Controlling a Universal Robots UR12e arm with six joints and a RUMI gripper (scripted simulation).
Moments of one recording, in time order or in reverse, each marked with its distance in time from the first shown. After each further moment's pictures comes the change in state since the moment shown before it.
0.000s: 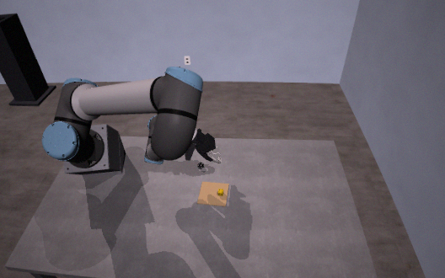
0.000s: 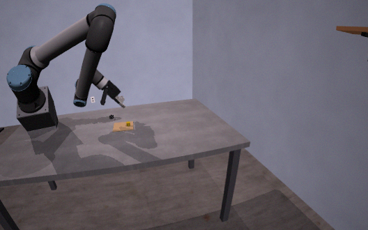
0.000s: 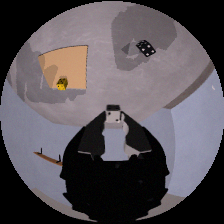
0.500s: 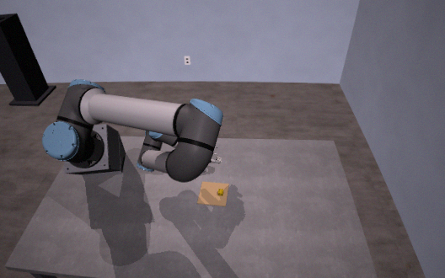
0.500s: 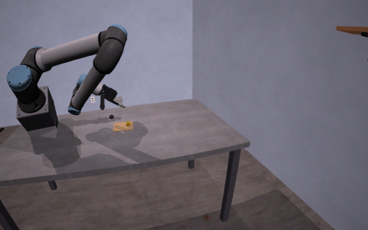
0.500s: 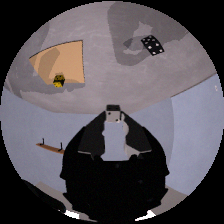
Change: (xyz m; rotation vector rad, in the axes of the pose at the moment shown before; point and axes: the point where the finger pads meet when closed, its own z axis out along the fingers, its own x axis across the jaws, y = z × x) arm 0.001 -0.002 0.001 -0.215 0.000 -0.001
